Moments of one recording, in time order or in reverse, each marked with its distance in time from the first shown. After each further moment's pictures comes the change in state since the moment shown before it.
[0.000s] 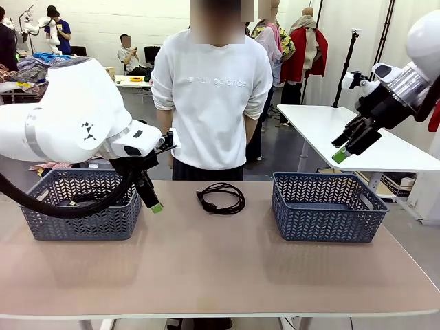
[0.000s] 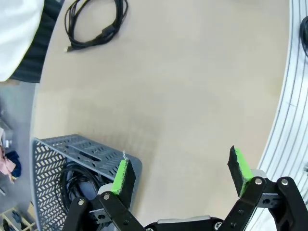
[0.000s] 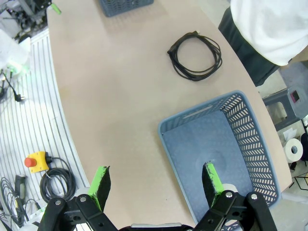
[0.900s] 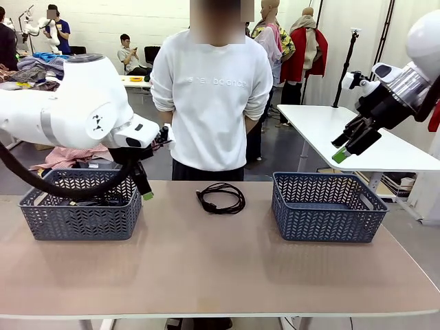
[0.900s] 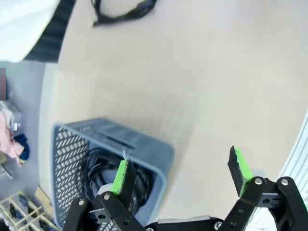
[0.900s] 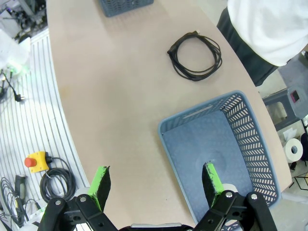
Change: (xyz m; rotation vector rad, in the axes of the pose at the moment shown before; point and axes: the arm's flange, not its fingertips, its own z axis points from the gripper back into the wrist) left arm 0.003 0.050 -0.011 0.059 0.080 0.017; right arm 0.000 0.000 0.000 0.000 0.000 0.000
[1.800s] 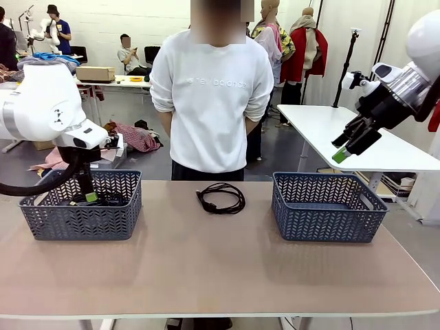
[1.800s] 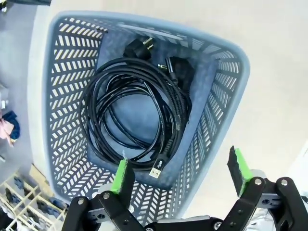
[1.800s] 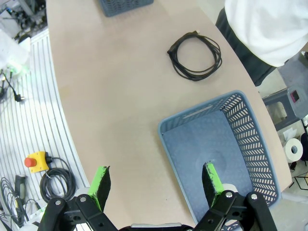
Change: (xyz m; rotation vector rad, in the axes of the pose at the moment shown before) left arm -0.119 0.104 -0.018 -0.055 0.190 -0.017; right arm 0.000 0.000 0.000 0.000 0.000 0.000
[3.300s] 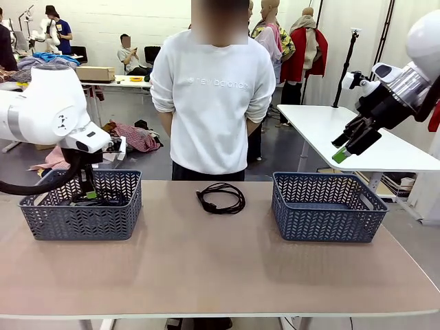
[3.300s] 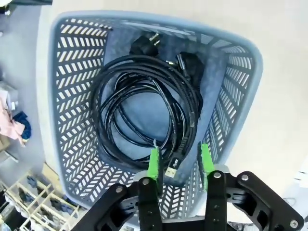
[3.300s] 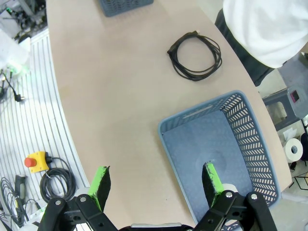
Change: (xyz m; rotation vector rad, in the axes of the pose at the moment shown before) left arm 0.005 0.003 -0.005 0.047 0.036 -0.056; right arm 0.000 0.000 0.000 0.000 0.000 0.000
